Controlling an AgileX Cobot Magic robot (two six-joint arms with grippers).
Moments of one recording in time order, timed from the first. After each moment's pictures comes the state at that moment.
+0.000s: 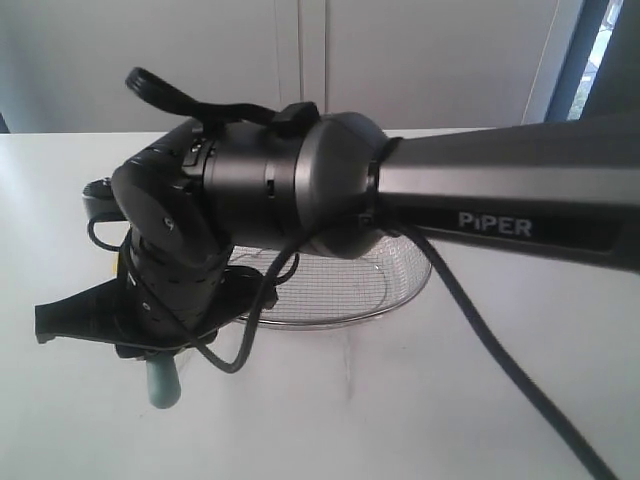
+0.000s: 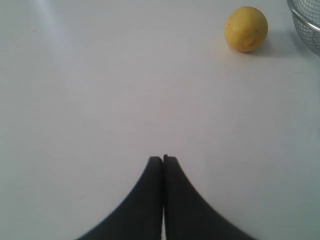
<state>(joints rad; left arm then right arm) 0.02 0.00 0.02 -0.09 0.51 0.13 1.04 1.94 -1.55 -0.02 0.79 0.68</state>
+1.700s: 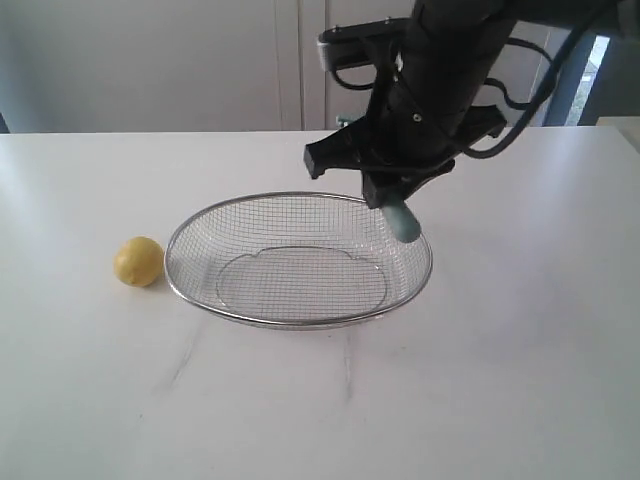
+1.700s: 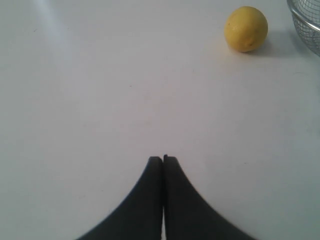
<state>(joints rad) 0.02 0.00 0.02 -0.09 0.51 0.13 0.56 1.72 -1.55 -0.05 1.09 0.20</state>
